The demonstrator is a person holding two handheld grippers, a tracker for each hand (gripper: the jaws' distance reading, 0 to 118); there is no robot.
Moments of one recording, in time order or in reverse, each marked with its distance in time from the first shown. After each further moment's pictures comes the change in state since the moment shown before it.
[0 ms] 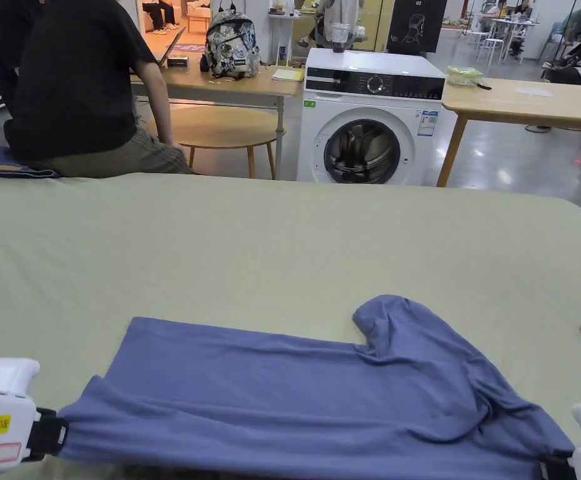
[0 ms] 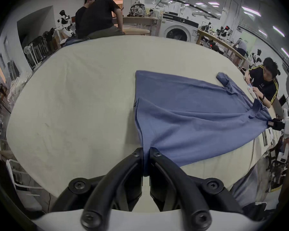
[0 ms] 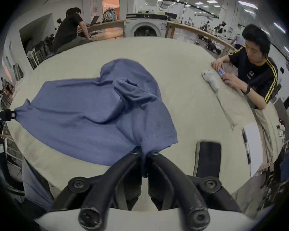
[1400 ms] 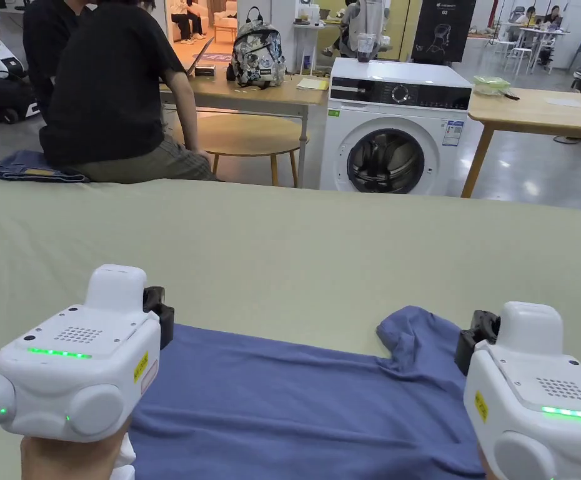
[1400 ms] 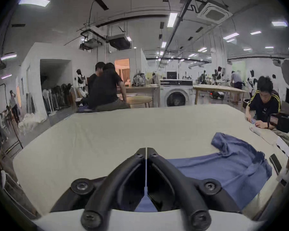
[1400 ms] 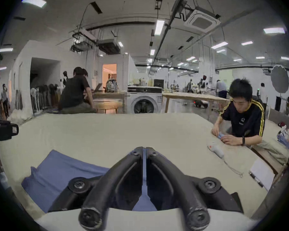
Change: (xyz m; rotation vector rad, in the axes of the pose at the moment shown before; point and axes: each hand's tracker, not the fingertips) left arm 0.096 0.056 0.024 0.695 0.117 -0.084; right arm -0.143 0.076 0.031 0.739 -0.041 -0.079
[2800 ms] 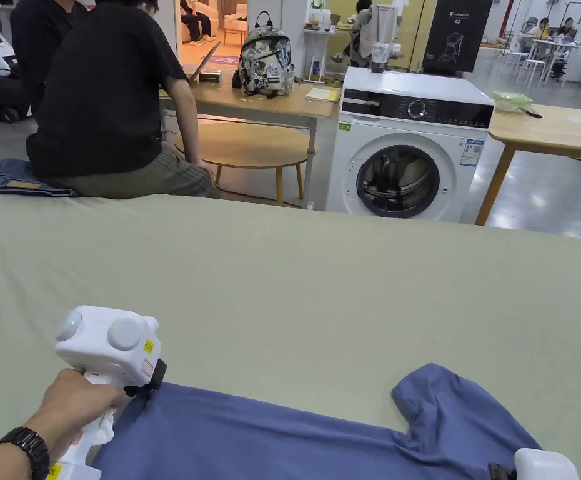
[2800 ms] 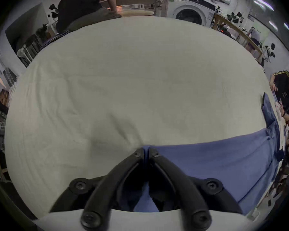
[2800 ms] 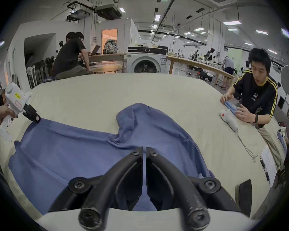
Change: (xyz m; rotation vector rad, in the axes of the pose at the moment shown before) left arm -0.061 -0.033 -0.291 -0.839 -0.060 0.035; right arm 0.020 -0.065 -0.086 -0.360 -0.008 0.060
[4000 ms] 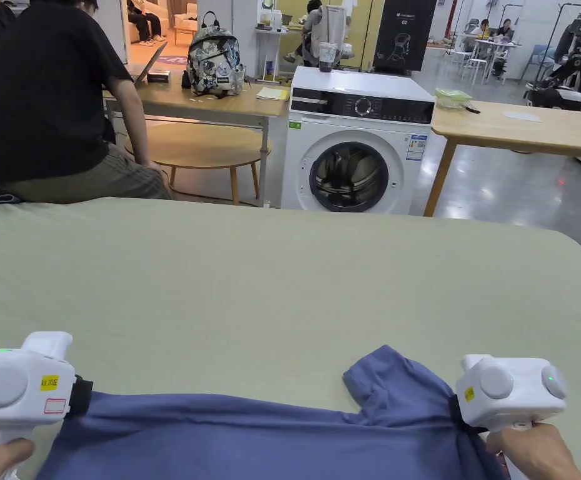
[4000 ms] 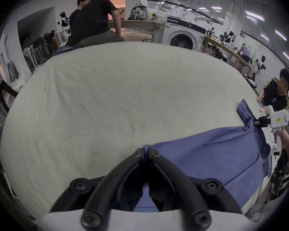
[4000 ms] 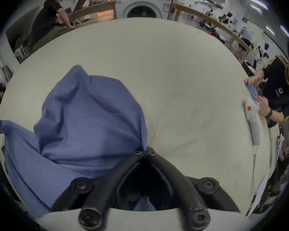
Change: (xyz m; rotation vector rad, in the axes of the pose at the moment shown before) left arm 0.010 -0.077 0.093 0.207 -0.062 0.037; right arm 0.096 0.067 -0.177 -0.494 0.009 0.077
